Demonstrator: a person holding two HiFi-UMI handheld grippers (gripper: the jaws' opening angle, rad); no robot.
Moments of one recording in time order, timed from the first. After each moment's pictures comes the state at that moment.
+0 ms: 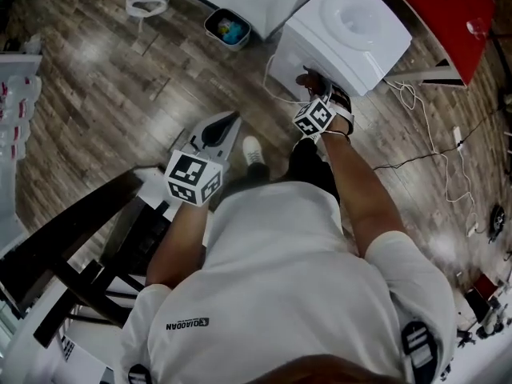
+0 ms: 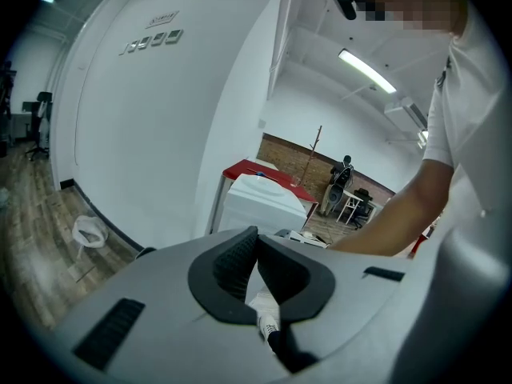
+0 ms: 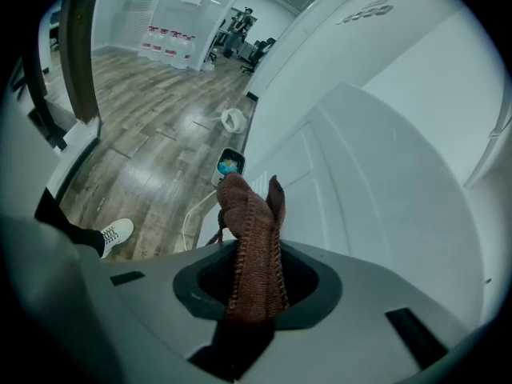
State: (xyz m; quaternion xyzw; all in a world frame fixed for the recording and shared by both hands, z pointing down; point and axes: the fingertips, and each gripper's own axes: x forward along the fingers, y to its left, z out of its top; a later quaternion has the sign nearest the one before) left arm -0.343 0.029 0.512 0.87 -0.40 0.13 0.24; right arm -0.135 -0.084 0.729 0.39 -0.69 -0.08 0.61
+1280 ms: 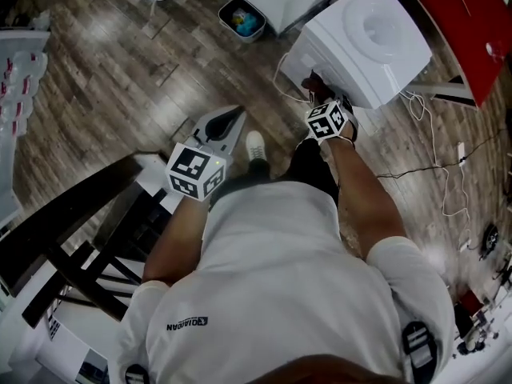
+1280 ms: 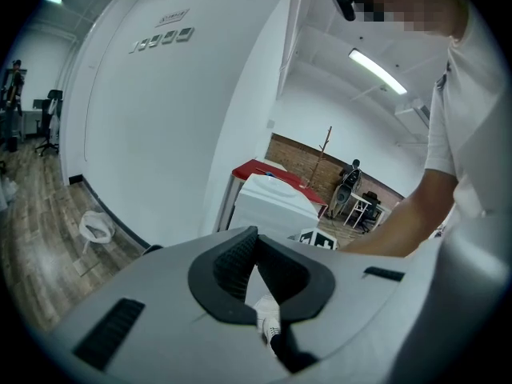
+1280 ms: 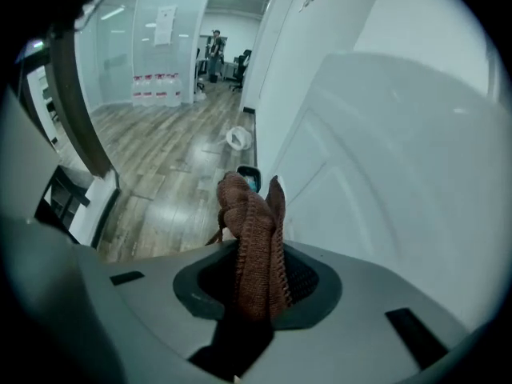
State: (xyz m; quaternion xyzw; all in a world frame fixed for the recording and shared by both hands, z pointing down) left arm -0.356 0.013 0.524 0.86 -0.43 0.13 0.25; right arm -0.160 -0.077 0.747 0.37 -0.76 0.05 0.53
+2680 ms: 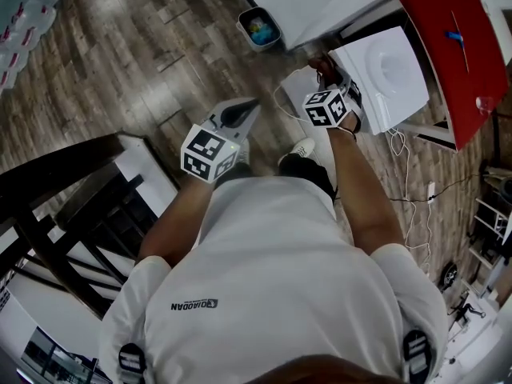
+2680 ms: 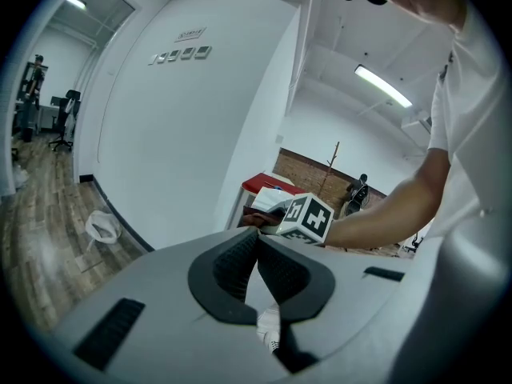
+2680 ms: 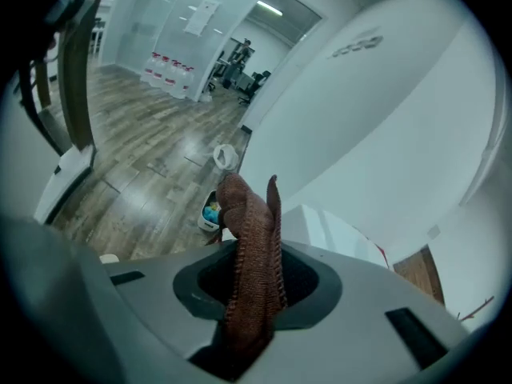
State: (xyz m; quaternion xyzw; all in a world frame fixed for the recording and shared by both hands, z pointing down) left arm -0.383 0.007 0.518 0.85 -0.46 0.08 0.25; right arm -0.240 -0.165 0.621 0.39 -0.75 -0.13 0.53
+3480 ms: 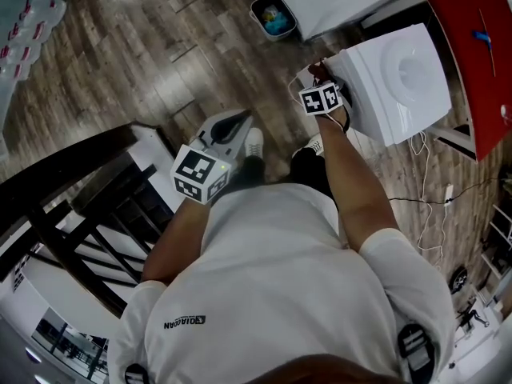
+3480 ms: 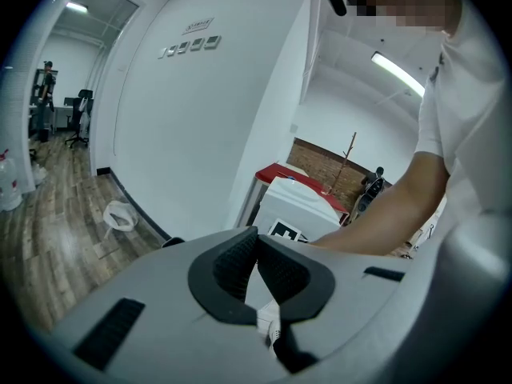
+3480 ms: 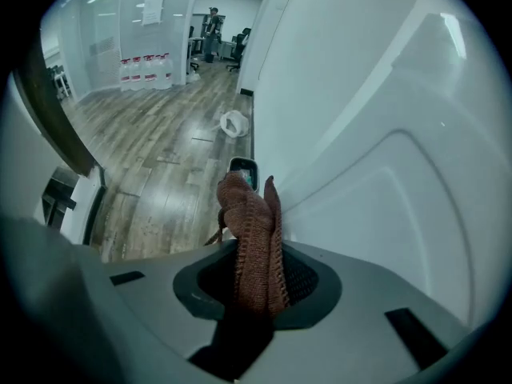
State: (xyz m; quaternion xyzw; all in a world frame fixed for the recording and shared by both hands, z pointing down) left arm -0.394 0.010 0.529 0.81 -0.50 0.12 0.28; right arm -0.233 -0.163 0.773 0.37 -0.72 0.06 0.58
